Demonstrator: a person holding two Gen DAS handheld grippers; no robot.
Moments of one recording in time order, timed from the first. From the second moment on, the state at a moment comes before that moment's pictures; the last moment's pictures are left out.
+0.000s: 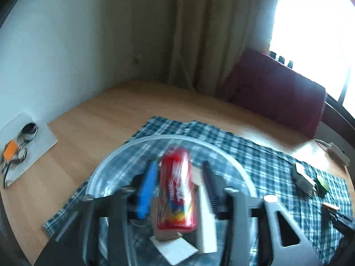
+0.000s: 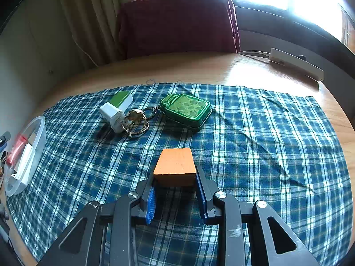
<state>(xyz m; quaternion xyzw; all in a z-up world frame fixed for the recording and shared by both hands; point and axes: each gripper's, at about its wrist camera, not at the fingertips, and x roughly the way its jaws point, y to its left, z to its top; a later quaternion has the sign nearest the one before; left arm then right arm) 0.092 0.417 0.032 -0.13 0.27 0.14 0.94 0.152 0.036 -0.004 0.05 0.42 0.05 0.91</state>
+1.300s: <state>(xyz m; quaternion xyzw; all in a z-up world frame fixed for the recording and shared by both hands) 0.066 0.411 0.014 -0.16 0.21 0.15 0.95 0.141 0.044 0.030 0.08 0.38 0.10 0.91</state>
